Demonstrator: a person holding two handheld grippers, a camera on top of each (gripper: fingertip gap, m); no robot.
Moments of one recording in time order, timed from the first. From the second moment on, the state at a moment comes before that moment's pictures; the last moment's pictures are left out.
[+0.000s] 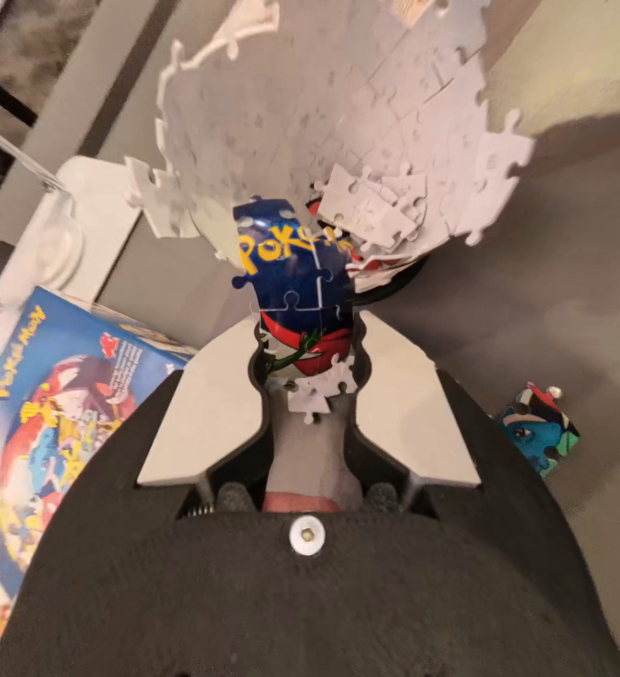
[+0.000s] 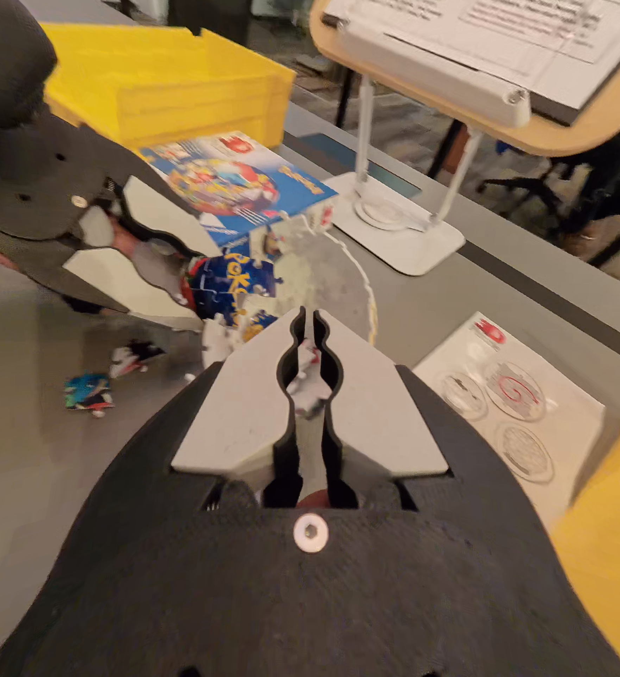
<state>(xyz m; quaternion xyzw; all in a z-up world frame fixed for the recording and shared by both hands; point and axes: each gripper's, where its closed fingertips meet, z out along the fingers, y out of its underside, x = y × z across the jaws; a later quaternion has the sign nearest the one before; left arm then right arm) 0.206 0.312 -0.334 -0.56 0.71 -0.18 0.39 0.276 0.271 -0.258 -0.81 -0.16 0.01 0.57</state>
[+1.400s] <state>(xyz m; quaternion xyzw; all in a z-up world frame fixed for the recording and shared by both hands) 0.211 0.292 -0.297 -0.55 0.69 -0.26 0.40 0.402 0.202 -0.196 -0.83 -0.03 0.01 0.56</state>
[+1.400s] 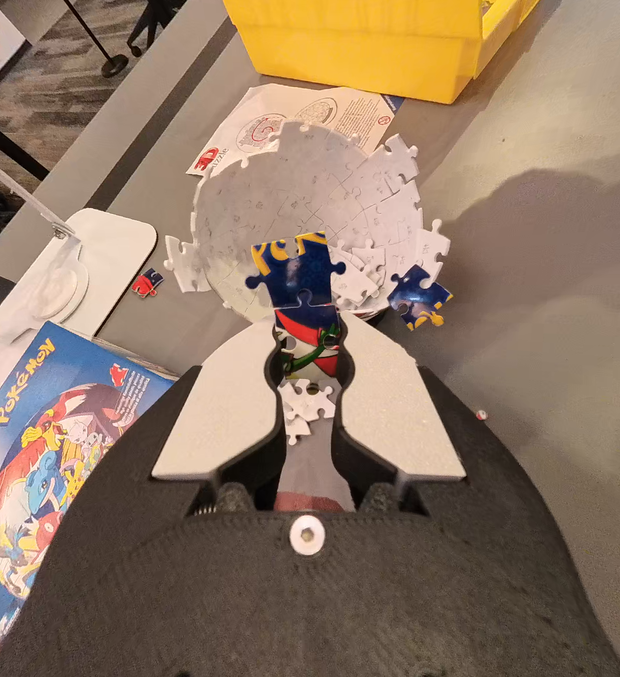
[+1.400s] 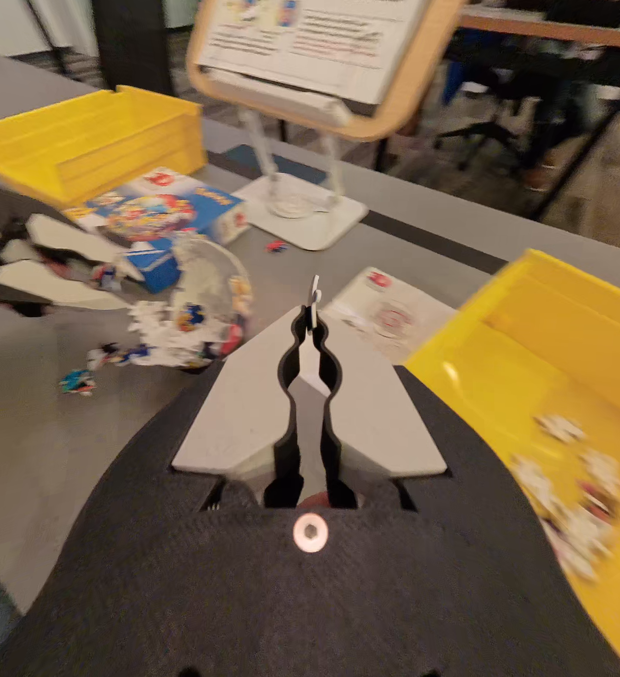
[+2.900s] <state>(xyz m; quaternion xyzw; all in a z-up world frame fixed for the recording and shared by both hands) 0.245 0.244 -0.251 -0.60 0.57 -0.47 0.30 0.237 0.239 -0.189 -0.72 -0.31 -0.20 0.59</state>
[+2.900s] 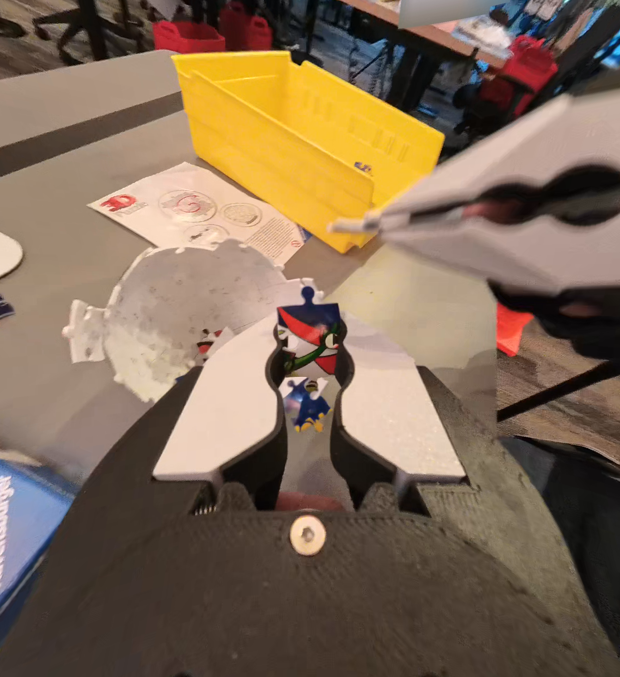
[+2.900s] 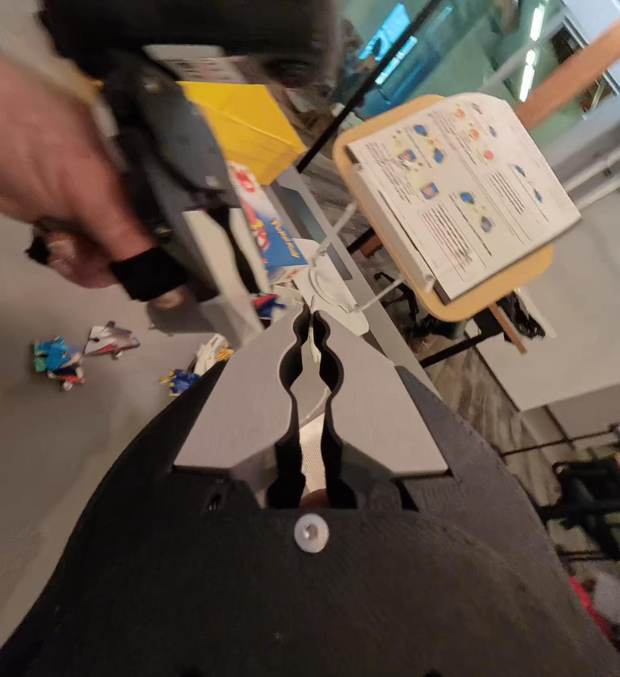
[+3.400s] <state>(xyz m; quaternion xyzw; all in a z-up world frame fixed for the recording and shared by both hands) 0.232 0.257 -0.260 -0.57 0.63 -0.37 0.38 0.486 0.188 -0.230 -0.86 0.02 -0.19 0.47</state>
